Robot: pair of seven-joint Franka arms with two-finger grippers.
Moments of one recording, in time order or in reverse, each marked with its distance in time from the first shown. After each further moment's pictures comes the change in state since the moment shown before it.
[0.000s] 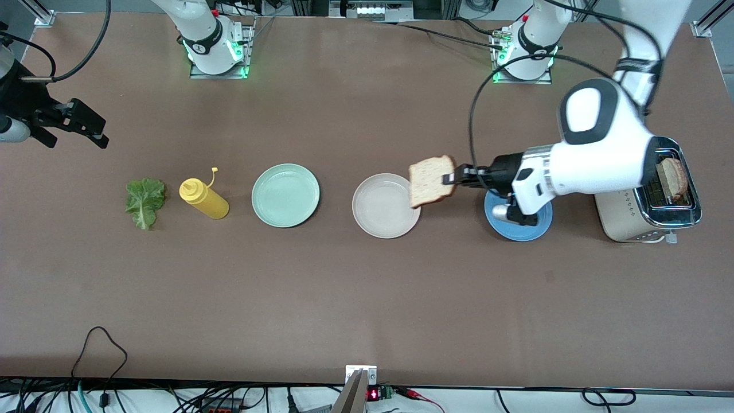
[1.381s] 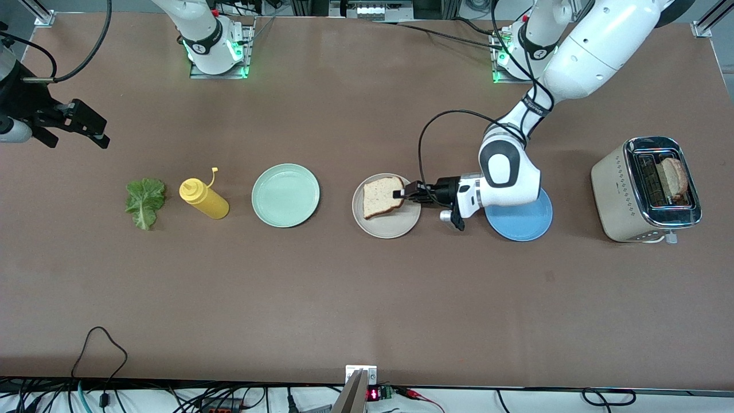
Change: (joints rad) left arm -0.112 0.341 -0.003 -0.175 -0.579 0.307 0.844; right arm 0.000 -0.001 0.000 -0.007 0.000 0.000 0.000
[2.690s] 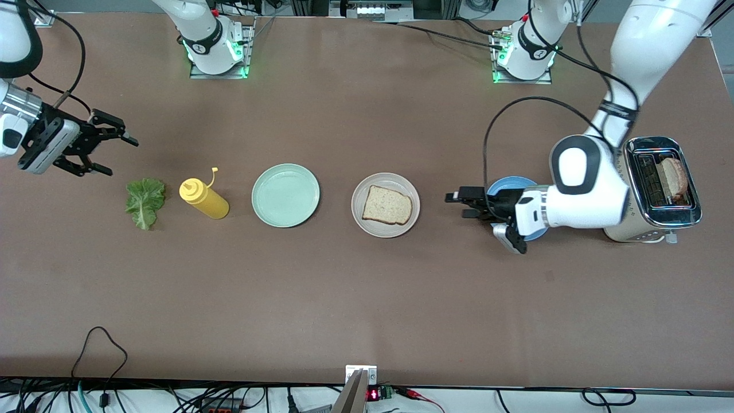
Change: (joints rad) left arm 0.217 -0.158 0.010 0.201 0.728 -0.342 -0.443; right arm -0.043 -0.009 -0.264 -0.512 0.576 0.267 -1.386
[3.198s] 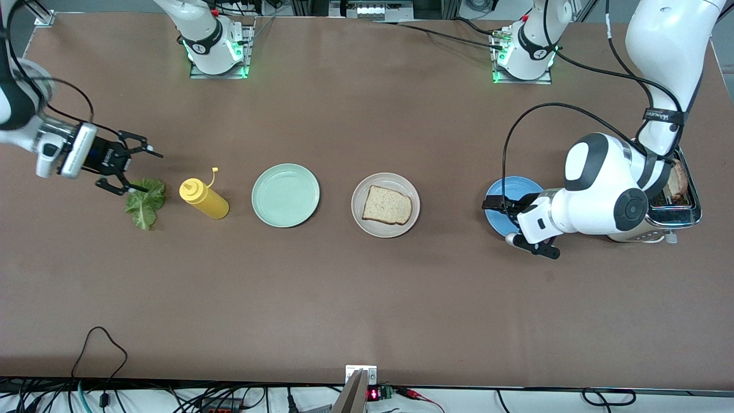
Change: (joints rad) left arm 0.002 0.005 0.007 0.060 0.561 -0.113 -0.359; right arm -0.102 0.277 -0.016 -0.042 0.488 -0.129 -0.786
